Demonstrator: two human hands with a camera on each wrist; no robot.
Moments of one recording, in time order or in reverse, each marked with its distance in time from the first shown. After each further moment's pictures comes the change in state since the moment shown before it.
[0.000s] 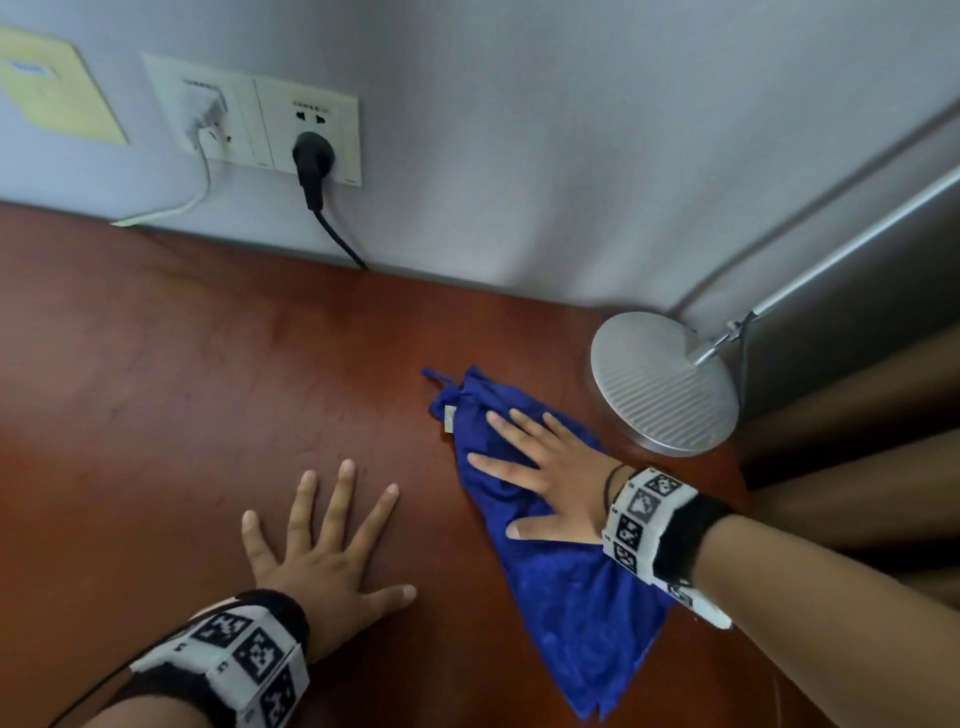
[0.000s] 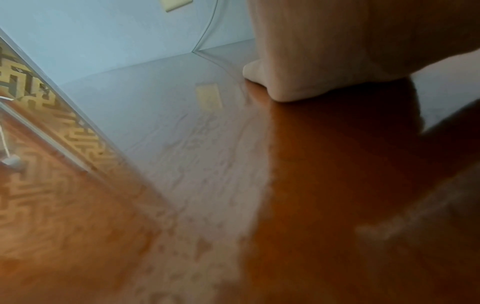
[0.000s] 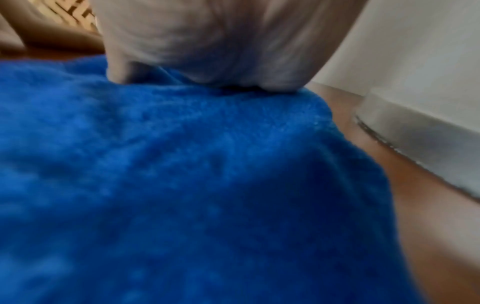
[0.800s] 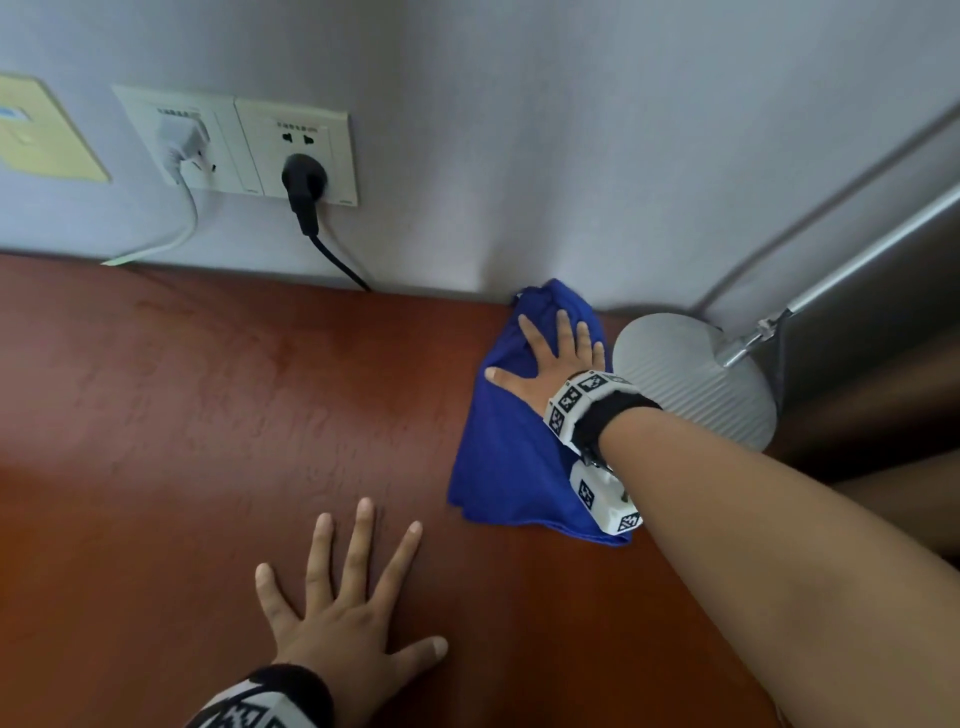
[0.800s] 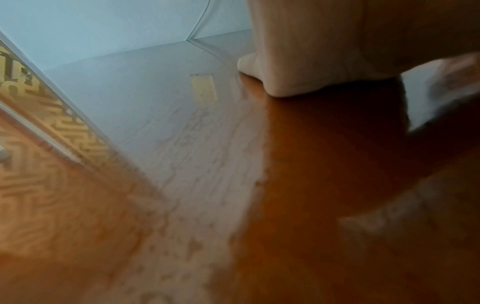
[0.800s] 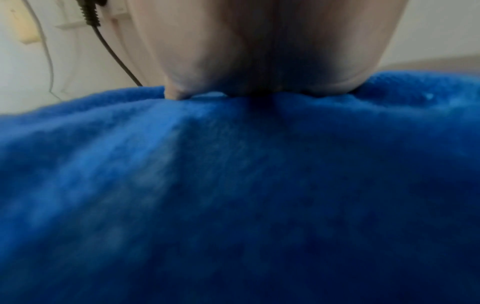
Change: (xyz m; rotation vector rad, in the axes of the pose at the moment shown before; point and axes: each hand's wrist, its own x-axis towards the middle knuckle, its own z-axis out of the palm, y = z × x) left_hand 0.003 0.001 -0.009 0.029 -0.094 0.047; right_hand 0.101 0.055 -0.042 0.434 0.217 0.780
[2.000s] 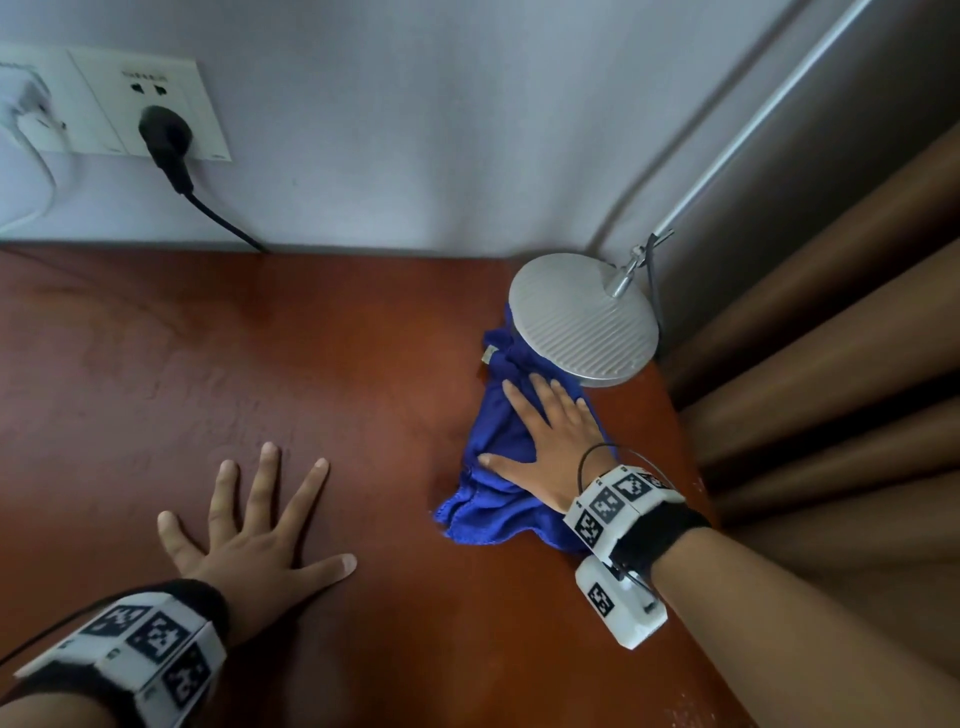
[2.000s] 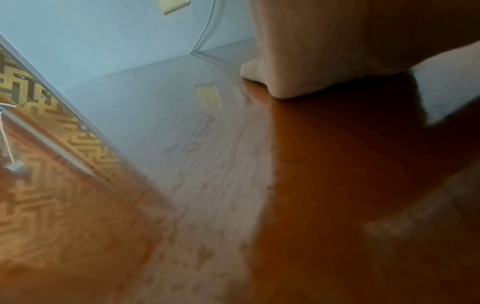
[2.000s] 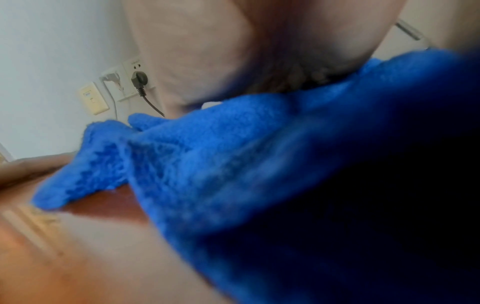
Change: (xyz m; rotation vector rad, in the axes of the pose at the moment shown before) left_hand -0.005 0.007 0.009 0.039 0.118 -0.109; right_hand -0.151 0.095 0.050 -0.019 -0.030 -0.093
